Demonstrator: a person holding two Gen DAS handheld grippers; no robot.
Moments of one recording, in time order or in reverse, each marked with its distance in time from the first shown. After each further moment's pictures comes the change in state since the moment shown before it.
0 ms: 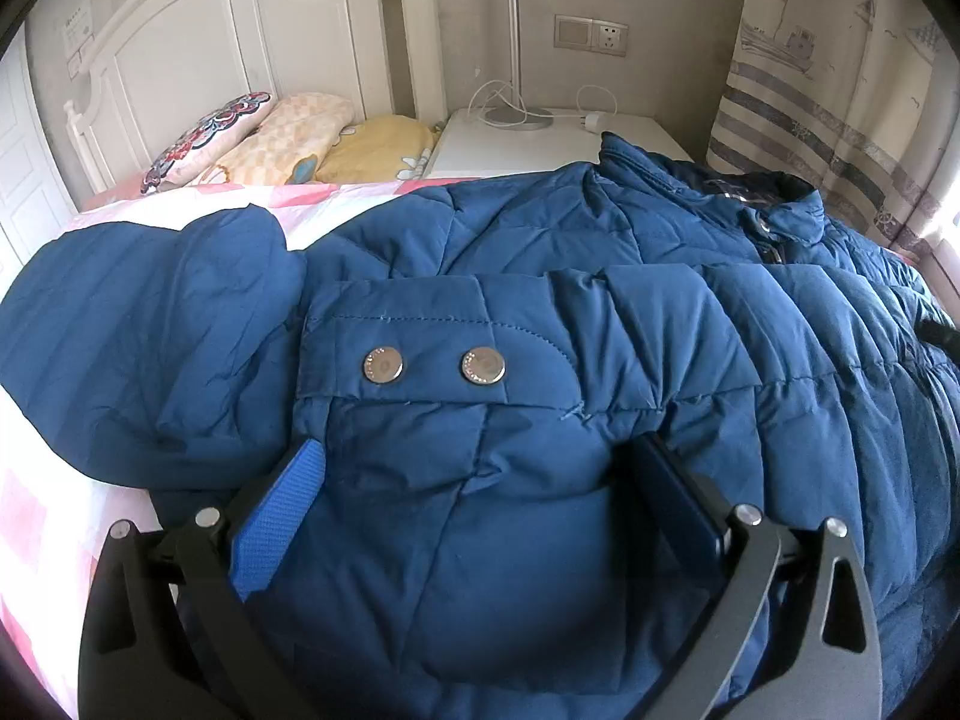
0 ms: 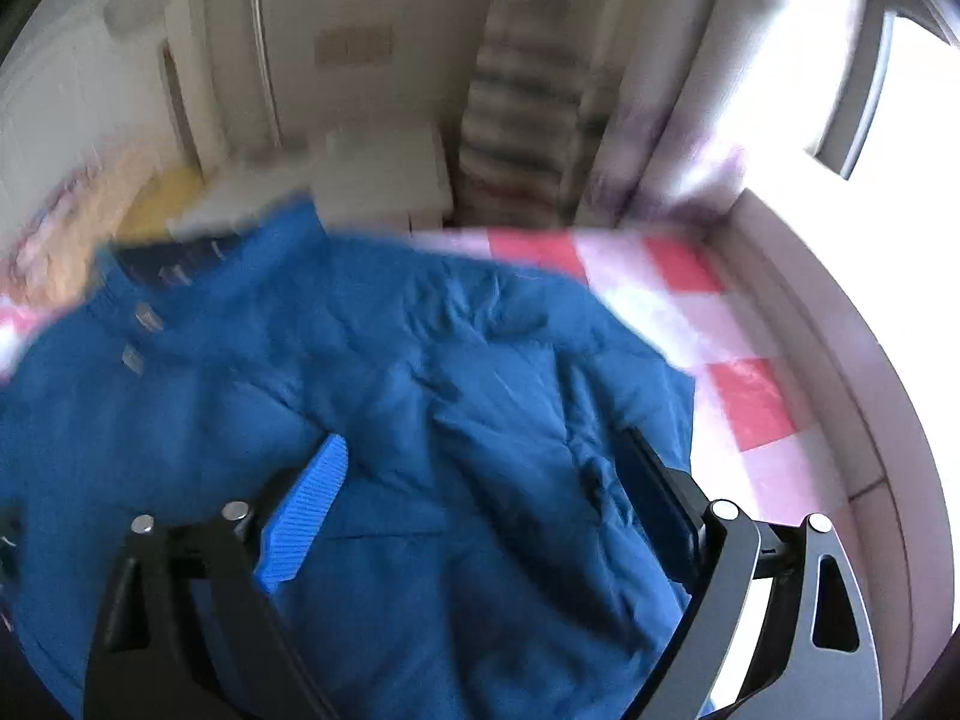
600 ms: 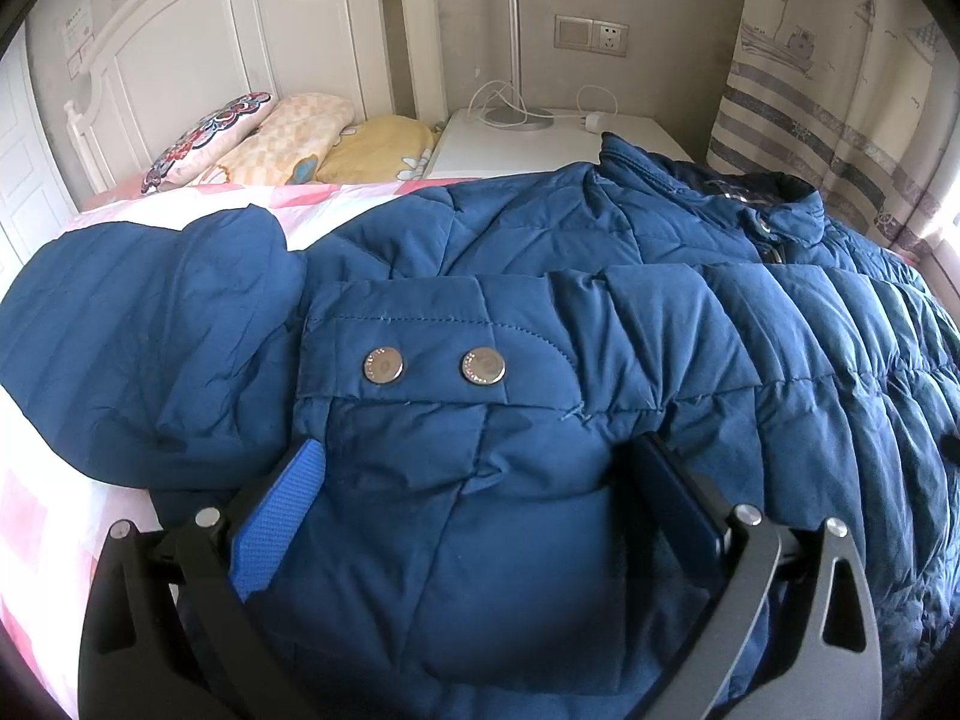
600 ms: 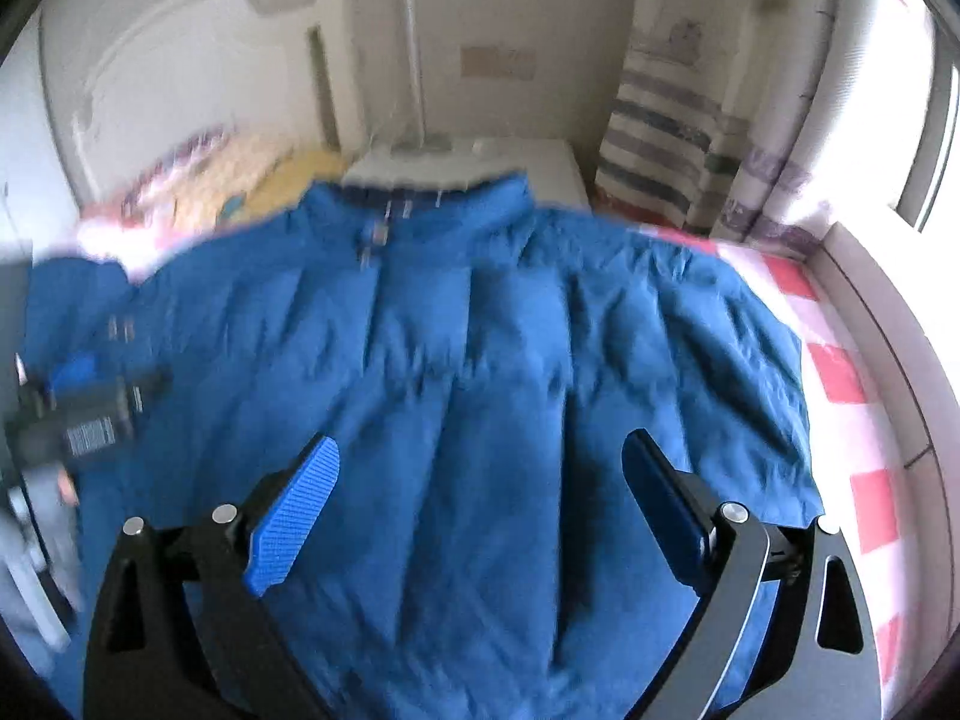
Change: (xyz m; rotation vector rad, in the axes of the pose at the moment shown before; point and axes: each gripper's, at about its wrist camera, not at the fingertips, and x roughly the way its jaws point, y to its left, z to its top) left arm 0.000 0.001 0.001 0.000 -0.001 0.001; right arm -0.032 0.060 -0.068 -0.198 0.086 0.130
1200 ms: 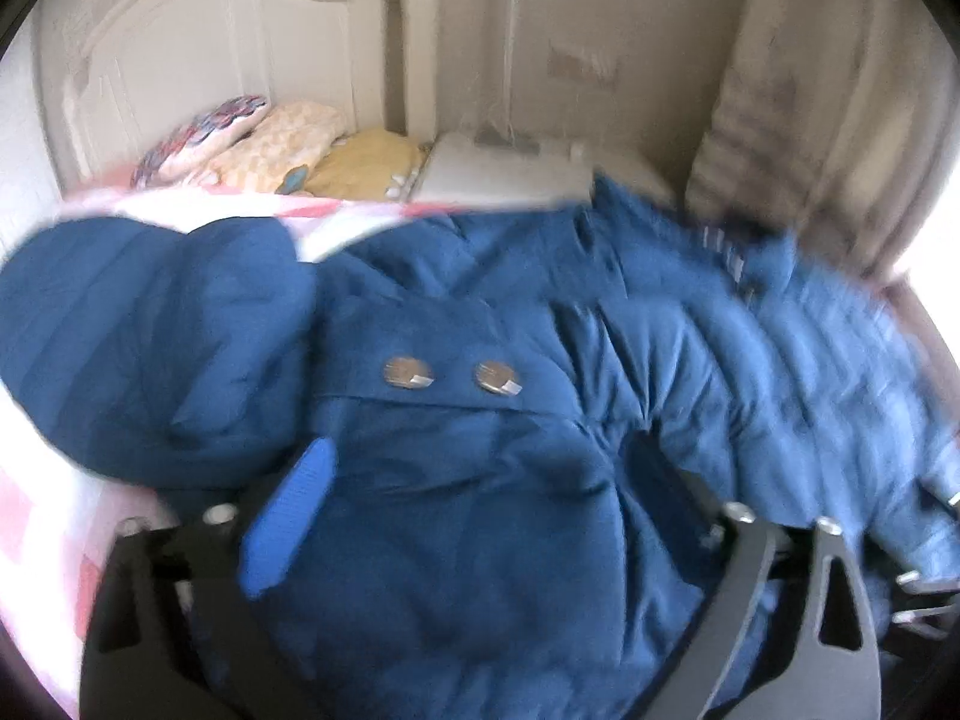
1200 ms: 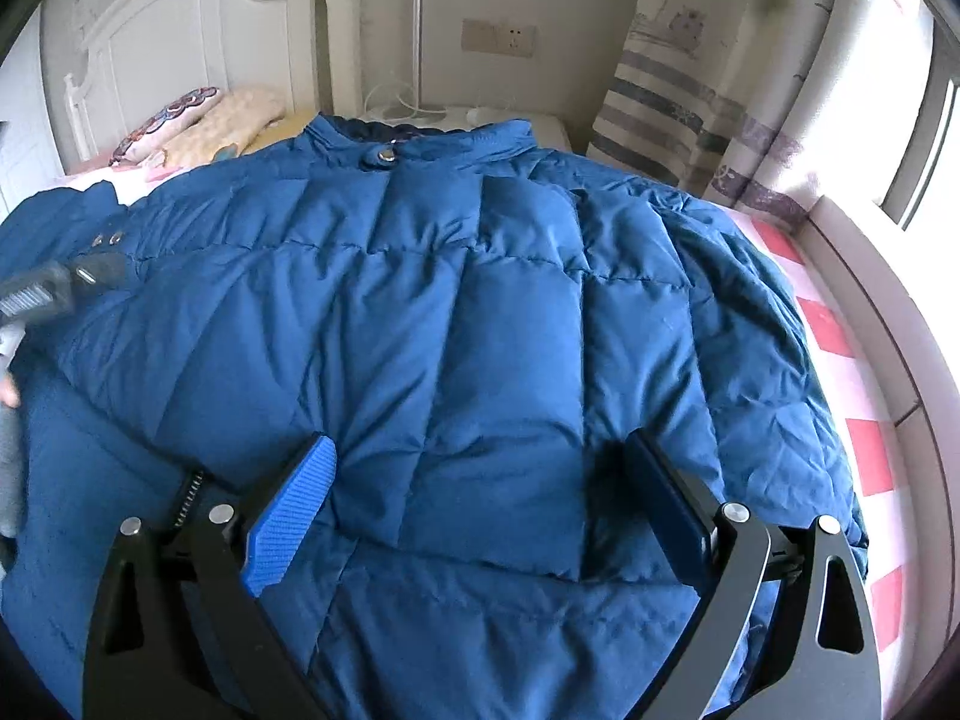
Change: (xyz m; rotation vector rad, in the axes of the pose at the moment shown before) left arm -0.027 0.038 -0.003 -0.113 -0.079 -0.118; right arm -0.004 0.012 -0.023 0.004 -0.026 -0.040
